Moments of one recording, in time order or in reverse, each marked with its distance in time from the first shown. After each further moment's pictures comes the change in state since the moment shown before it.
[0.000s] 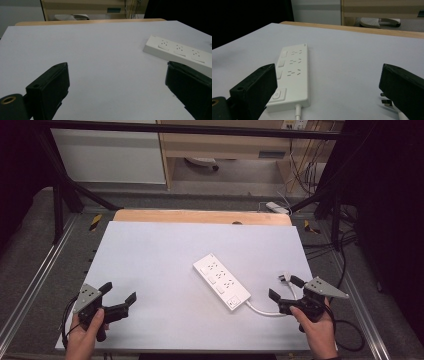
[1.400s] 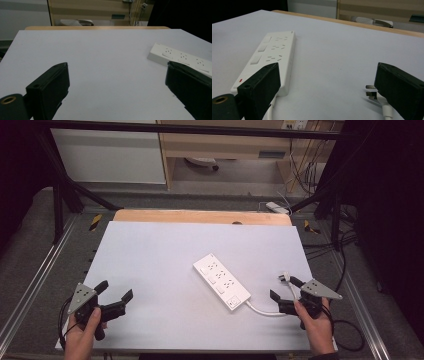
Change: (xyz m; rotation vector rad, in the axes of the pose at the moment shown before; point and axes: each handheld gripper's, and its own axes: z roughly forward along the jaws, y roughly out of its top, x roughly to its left) left arm 0.004 0.002 -0.004 -0.039 0.029 -0.022; right arm -0.023 -0.028 0.016 0.024 -0.034 -0.088
